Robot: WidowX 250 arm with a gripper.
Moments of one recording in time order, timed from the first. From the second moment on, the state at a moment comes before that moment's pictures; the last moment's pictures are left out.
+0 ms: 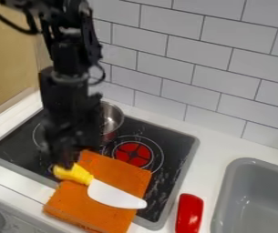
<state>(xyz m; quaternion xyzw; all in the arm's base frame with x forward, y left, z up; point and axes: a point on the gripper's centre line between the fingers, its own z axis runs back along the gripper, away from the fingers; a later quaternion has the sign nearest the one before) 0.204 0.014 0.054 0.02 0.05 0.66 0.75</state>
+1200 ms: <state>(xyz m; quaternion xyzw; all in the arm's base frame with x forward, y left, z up) 0.274 -0.011 0.068 0.08 -0.03 0.05 1.00</state>
